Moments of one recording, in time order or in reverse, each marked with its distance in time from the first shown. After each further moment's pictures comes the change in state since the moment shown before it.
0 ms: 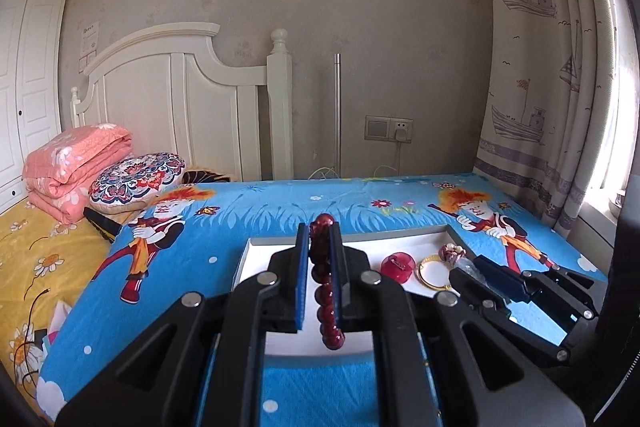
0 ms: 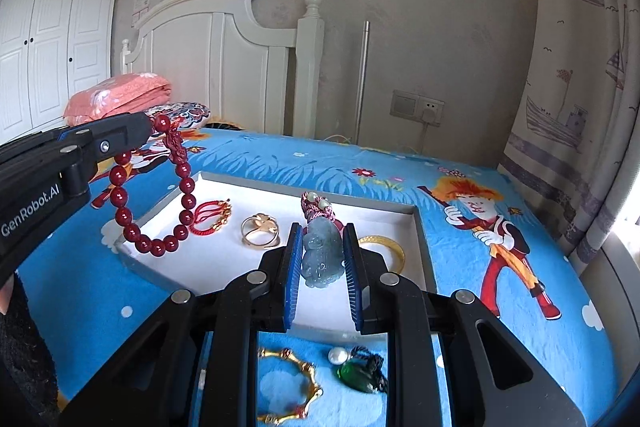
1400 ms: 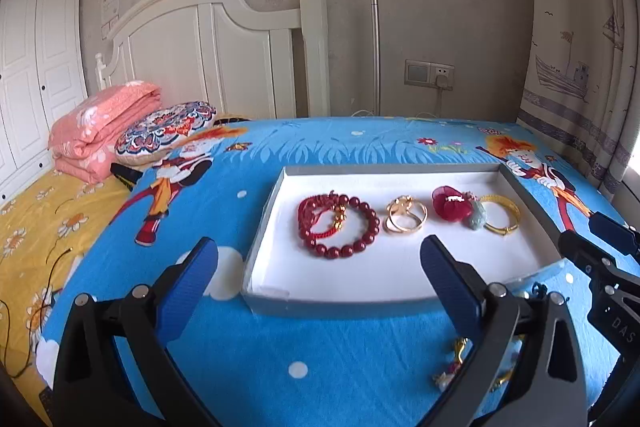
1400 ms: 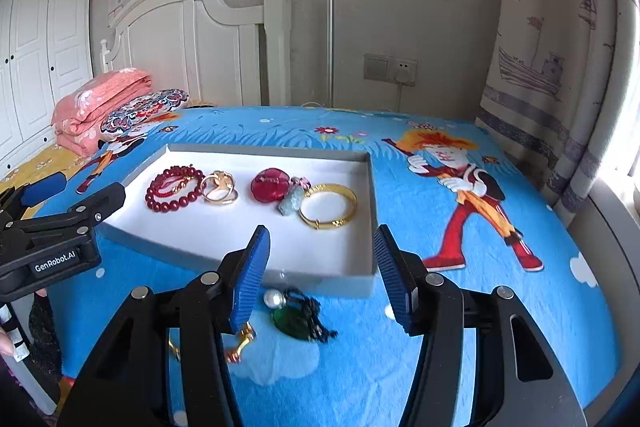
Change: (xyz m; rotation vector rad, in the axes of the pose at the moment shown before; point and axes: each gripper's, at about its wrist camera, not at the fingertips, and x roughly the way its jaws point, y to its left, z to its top) left arm 0.027 0.015 -0.055 -0.020 0.173 0.128; right arm -0.018 -0.052 -0.039 0.094 0.091 -0.019
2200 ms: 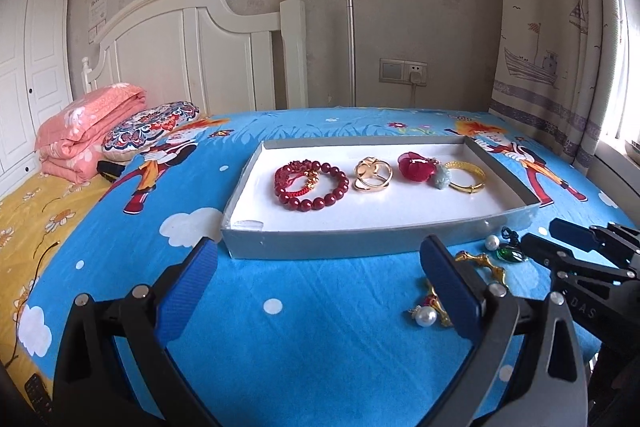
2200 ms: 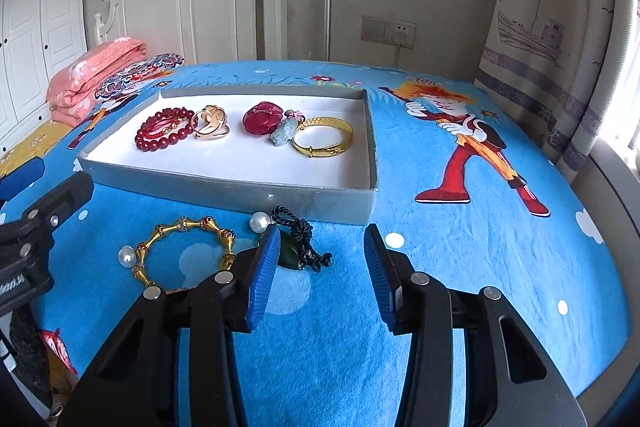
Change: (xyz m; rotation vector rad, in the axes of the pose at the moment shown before) left arm -0.028 -0.011 -0.044 0.029 -0.034 -0.079; right arm 0.015 0.002 -0.033 -0.013 0.122 -0.013
